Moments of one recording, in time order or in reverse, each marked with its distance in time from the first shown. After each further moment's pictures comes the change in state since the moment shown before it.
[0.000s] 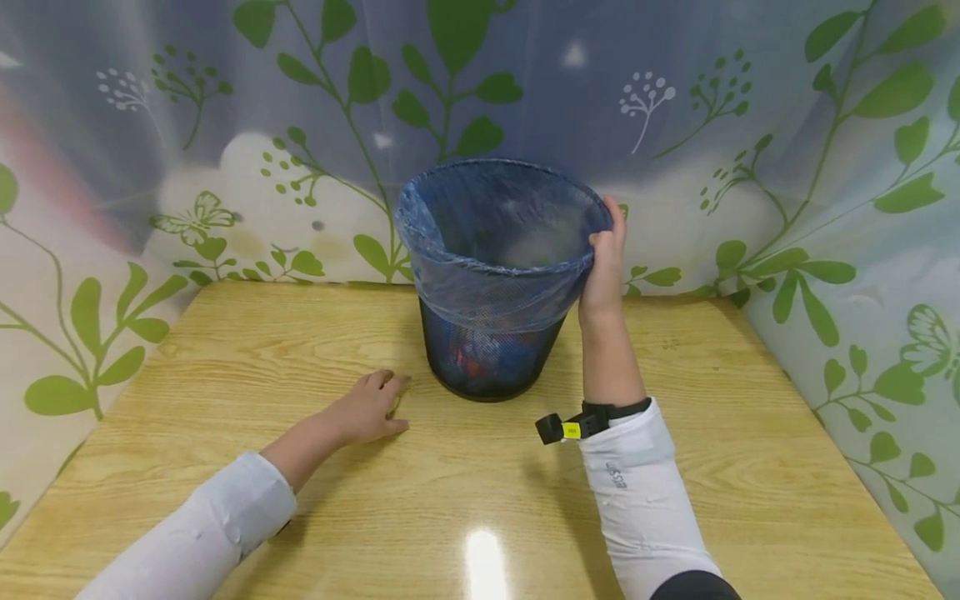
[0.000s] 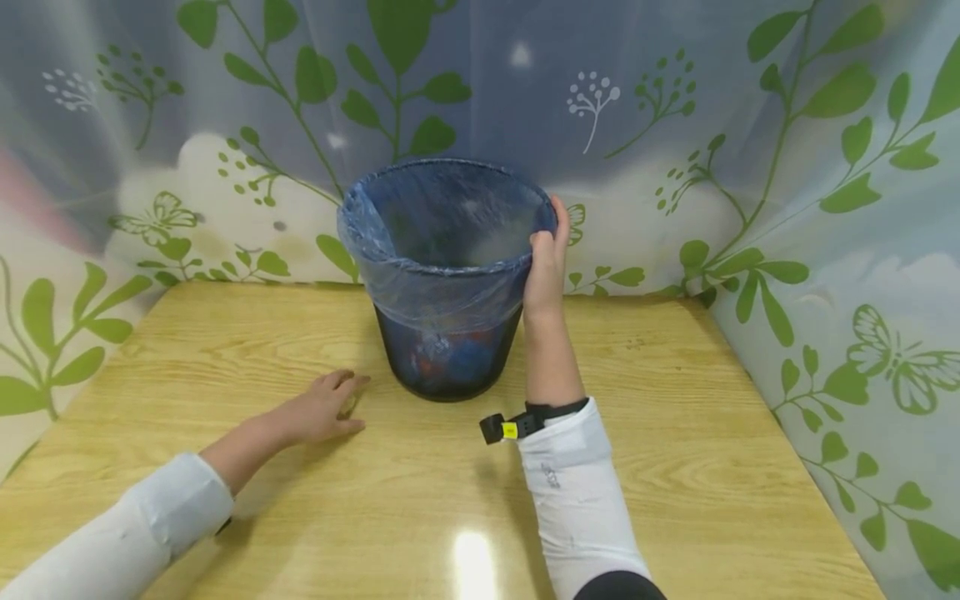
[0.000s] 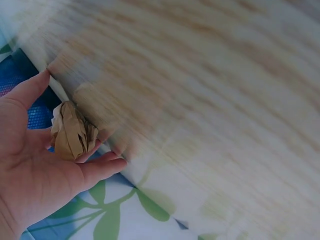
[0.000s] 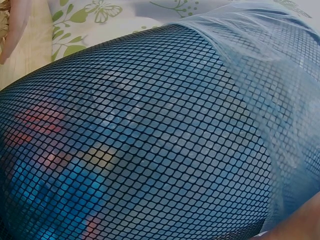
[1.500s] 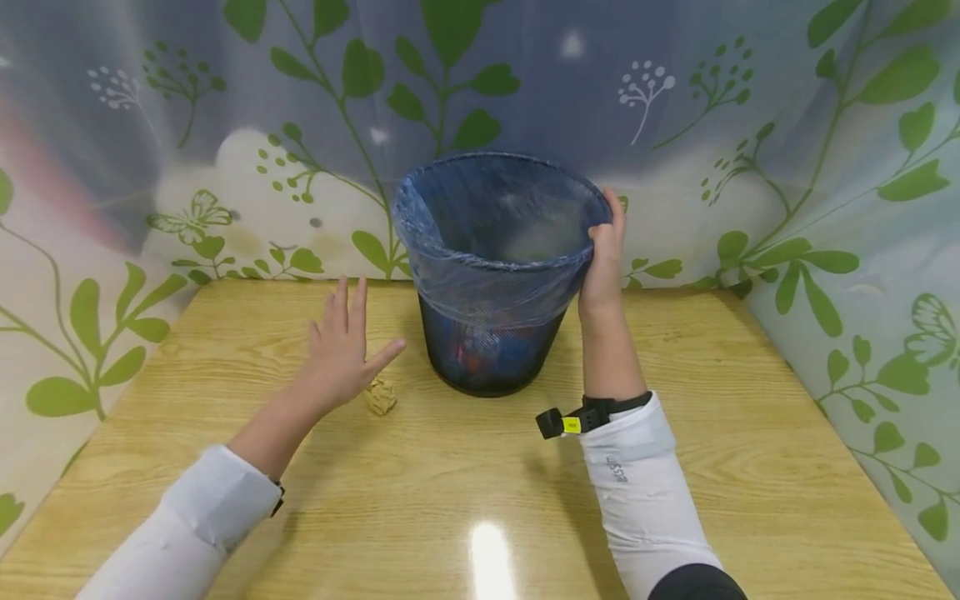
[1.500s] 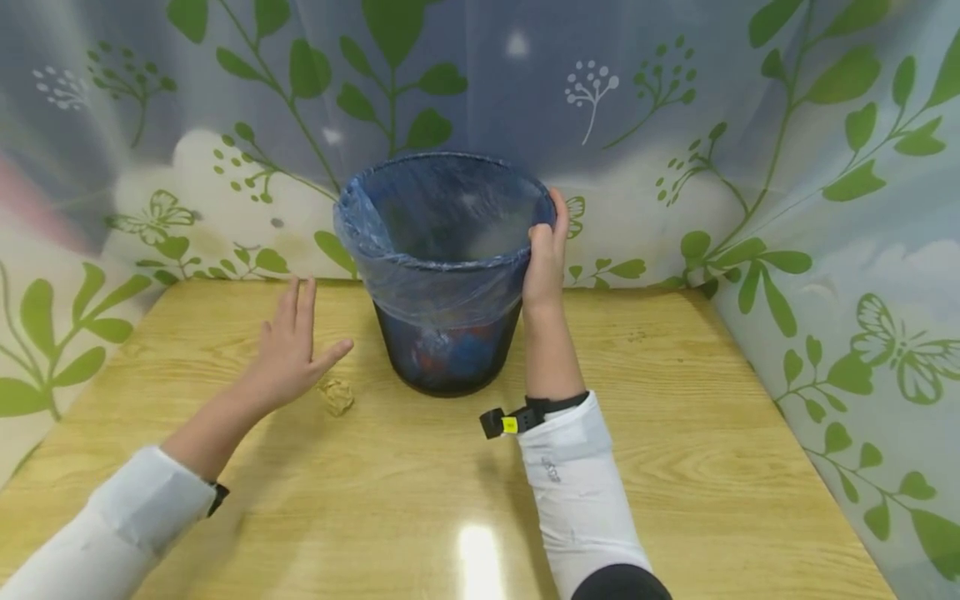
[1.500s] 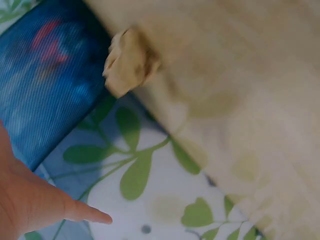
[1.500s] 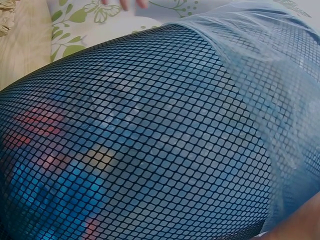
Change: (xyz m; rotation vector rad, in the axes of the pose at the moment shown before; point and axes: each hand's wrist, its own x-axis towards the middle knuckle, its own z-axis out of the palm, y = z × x) left_hand -0.004 0.011 -0.058 -0.101 0.380 -0.164; right_hand 0.000 0.000 0.000 0.027 -0.017 -0.013
